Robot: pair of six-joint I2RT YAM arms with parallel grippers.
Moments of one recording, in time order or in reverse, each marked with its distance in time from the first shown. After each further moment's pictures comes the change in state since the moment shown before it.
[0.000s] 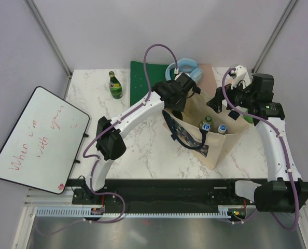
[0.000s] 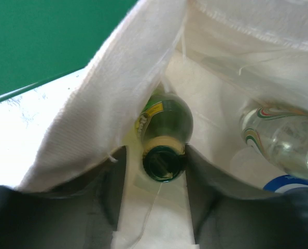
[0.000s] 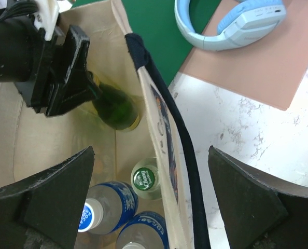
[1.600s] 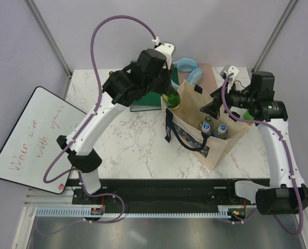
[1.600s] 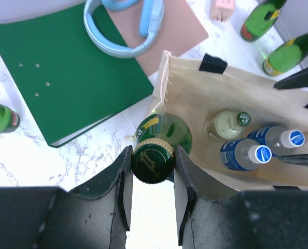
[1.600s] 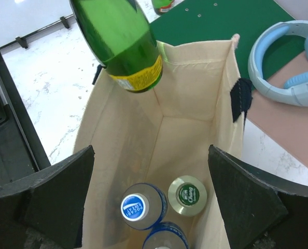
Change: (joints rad) left arm -0.010 -0.346 0.157 -0.067 0.040 0.228; right arm 0.056 -0.023 0.094 -0.135 -0.271 -0.181
